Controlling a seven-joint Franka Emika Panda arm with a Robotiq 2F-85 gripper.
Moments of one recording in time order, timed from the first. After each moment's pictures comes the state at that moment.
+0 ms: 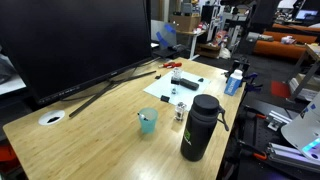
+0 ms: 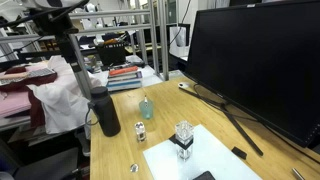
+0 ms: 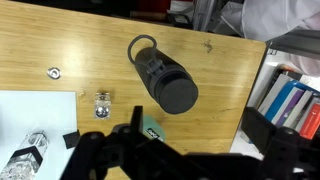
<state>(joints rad) 0.31 -0.69 0.17 -2.58 0.37 2.04 0.17</state>
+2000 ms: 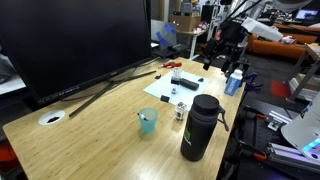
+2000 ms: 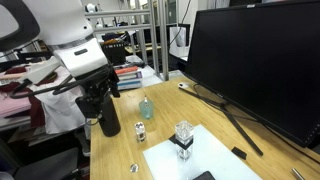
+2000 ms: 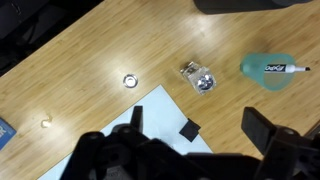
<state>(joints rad) 0.02 -0.56 0.16 -2.80 0.35 2.41 0.53</state>
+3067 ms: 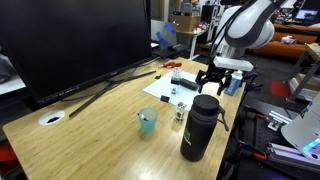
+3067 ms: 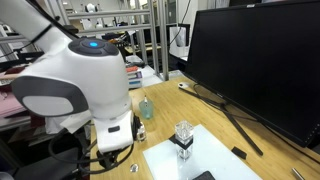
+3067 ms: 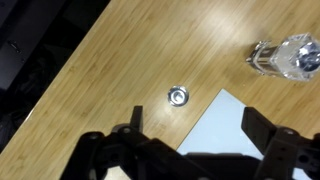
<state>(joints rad) 0.00 -0.09 0.04 -2.77 0.46 2.64 0.55</state>
